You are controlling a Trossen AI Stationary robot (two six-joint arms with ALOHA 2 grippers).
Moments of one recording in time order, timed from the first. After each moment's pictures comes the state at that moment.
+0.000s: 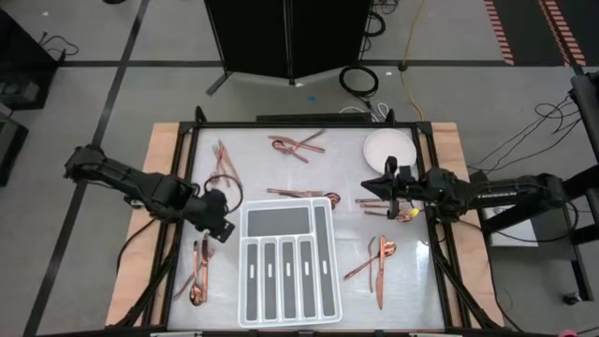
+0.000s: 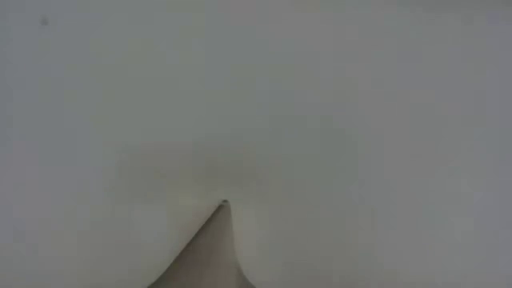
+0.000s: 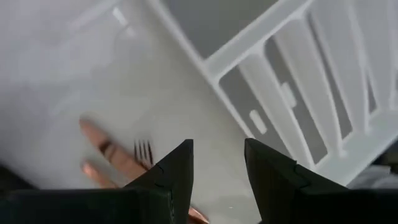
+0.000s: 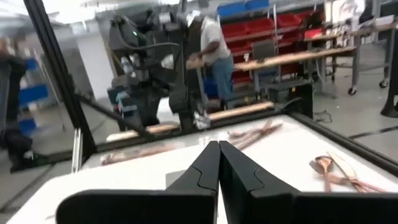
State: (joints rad) left arm -0.38 1.08 0.94 -1.07 0.06 -1.42; right arm -0.05 0.63 0.18 0.51 0.05 0.22
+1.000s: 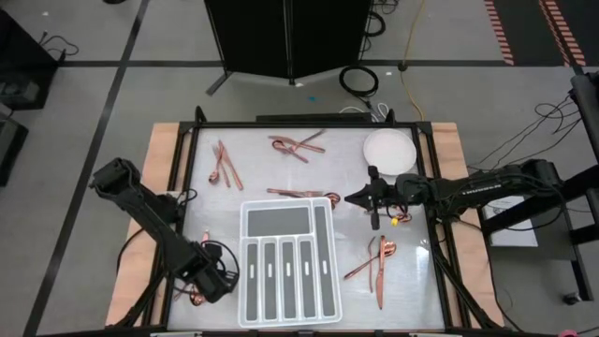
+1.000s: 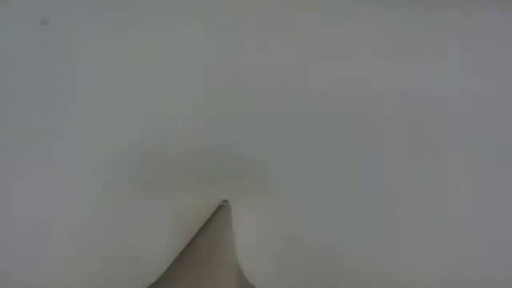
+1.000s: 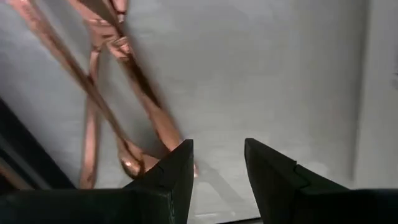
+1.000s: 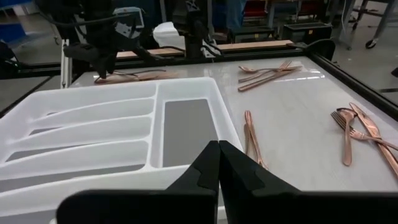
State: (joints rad) left arm -0.82 1.55 0.94 -0.82 0.18 -2.14; right arm 0.02 0.95 0.31 0.41 0.05 0.11
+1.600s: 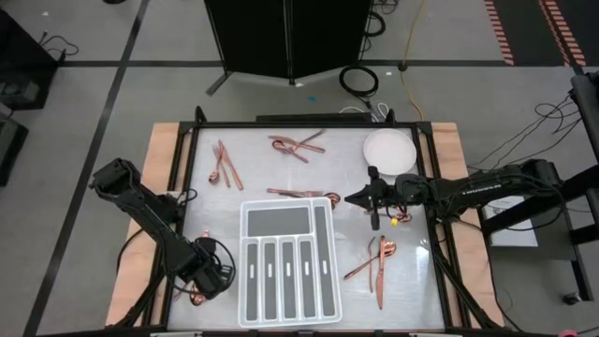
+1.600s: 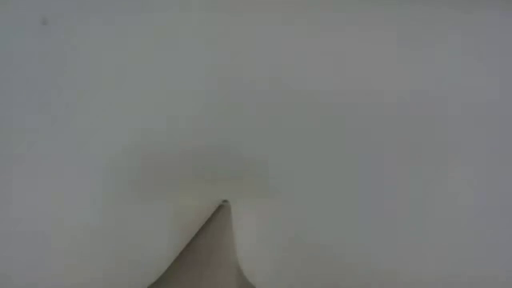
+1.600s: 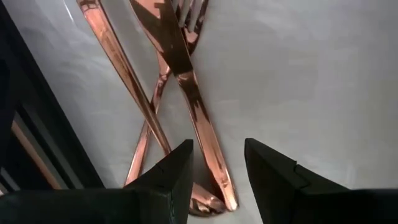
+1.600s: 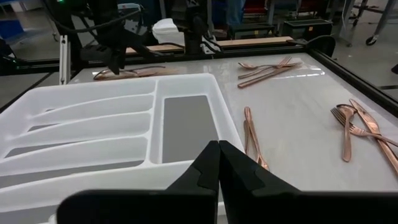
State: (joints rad) left arm -0.83 1.55 0.89 -0.89 0.18 -2.19; right arm 0.02 0.95 0.31 0.40 0.05 0.11
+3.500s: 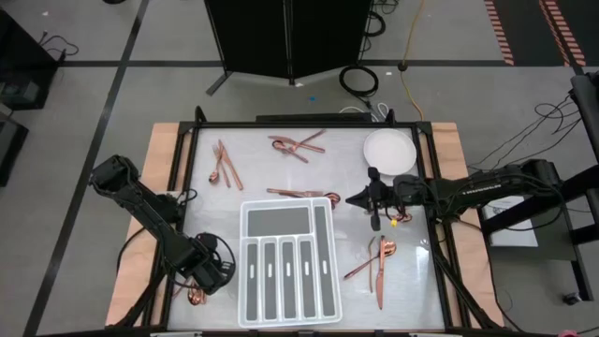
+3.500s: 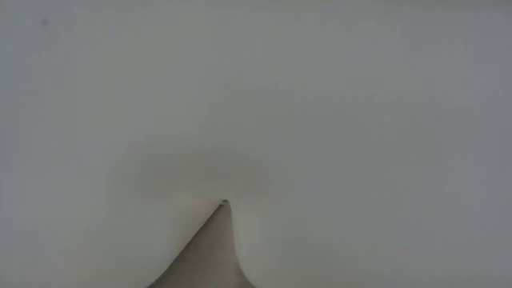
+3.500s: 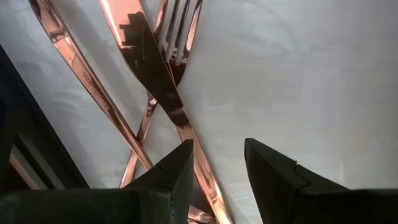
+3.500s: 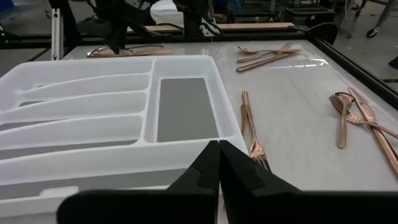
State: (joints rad) left arm -0.81 1.50 0.86 -0.87 0.14 -2.14; right arm 0.02 0.95 0.31 0.33 0.05 0.07
